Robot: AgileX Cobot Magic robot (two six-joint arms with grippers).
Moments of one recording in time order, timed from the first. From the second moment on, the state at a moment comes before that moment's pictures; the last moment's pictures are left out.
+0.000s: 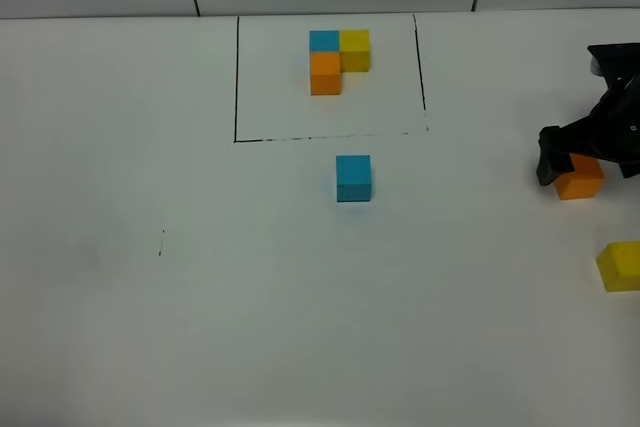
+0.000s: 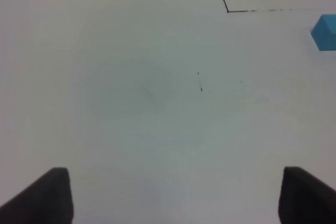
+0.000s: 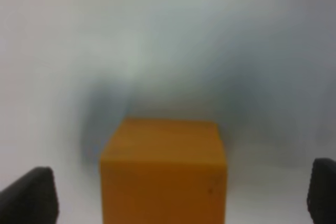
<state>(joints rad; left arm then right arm) -0.07 0.00 -0.50 -0.05 1.07 -0.02 -0.12 2.03 -1.29 0.14 0.73 -0.31</state>
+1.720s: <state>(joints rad) -0.07 0.00 -0.50 -0.05 1.07 -0.02 0.04 1.88 -1.30 0.00 0.87 0.02</state>
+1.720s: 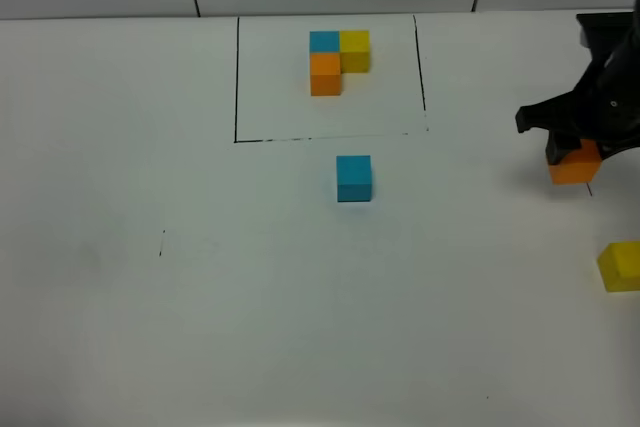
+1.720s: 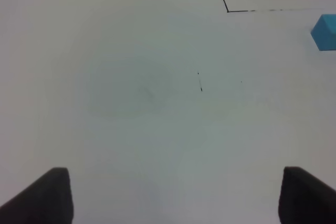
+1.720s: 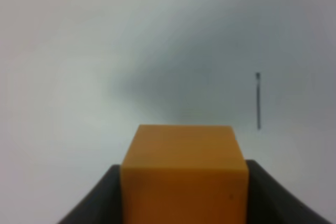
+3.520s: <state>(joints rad) -0.07 0.00 -0.50 -0.05 1.07 -0.02 0.58 2.05 -1.40 0.00 0.77 0.59</state>
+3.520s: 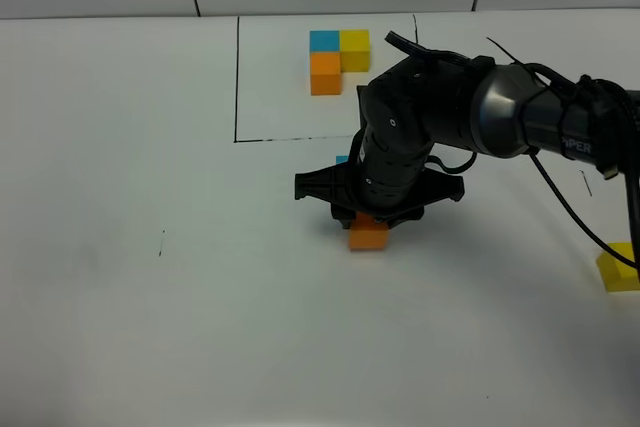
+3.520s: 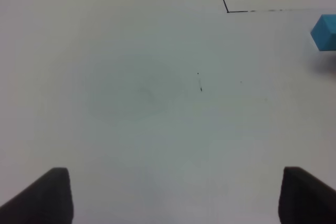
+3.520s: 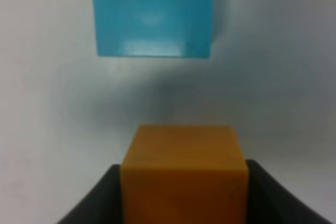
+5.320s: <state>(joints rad) -0.07 0.00 -0.50 -0.05 1.07 -0.02 0.61 2.17 -1.53 -0.11 0.79 0.68</state>
